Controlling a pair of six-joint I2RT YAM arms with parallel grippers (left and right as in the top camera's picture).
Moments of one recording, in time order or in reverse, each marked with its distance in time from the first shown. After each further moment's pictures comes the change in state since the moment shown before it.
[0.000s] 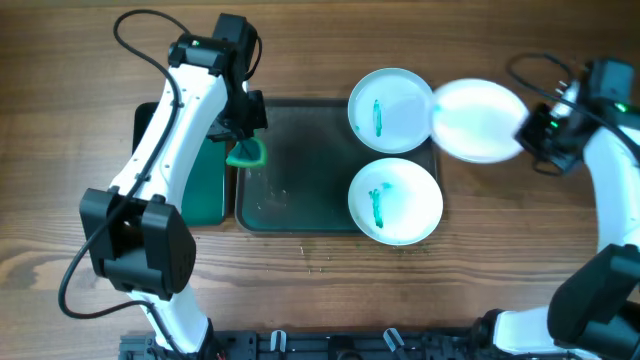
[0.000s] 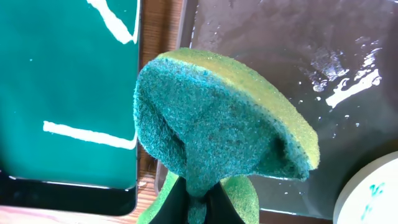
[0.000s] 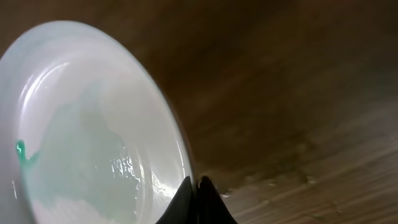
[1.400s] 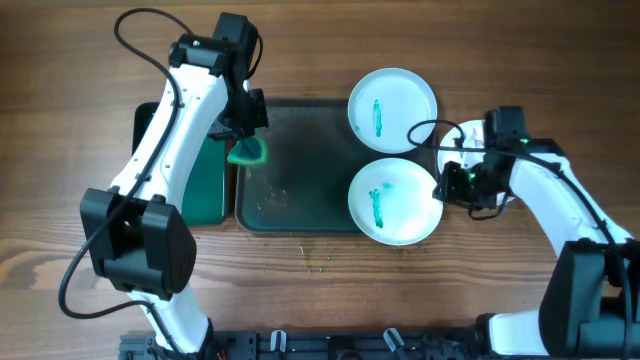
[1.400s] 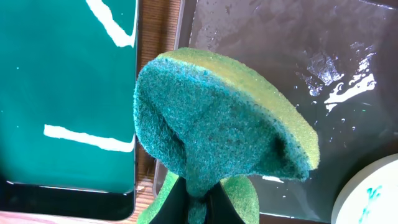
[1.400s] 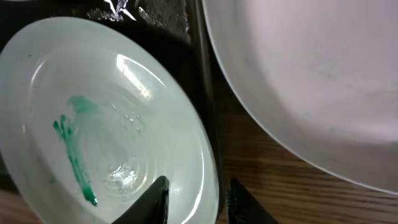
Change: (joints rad) left arm -0.001 0.000 0.000 0.010 0.000 0.000; right arm 0.353 -0.016 -0.294 0.046 -0.119 -0.202
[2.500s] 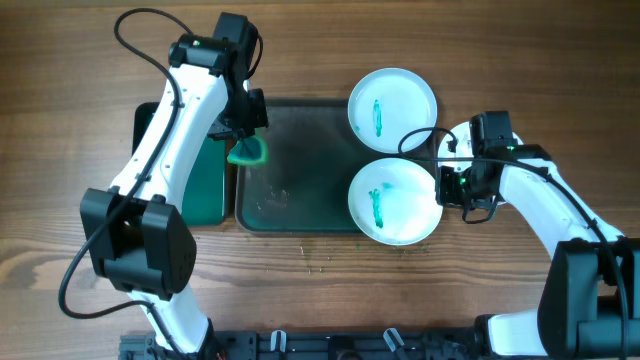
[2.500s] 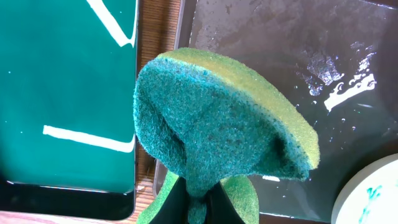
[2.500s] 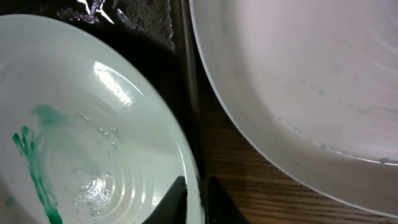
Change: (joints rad) left arm 0.000 0.000 0.000 0.000 0.000 0.000; right arm 0.039 0.000 -0.050 0.084 0.079 0.002
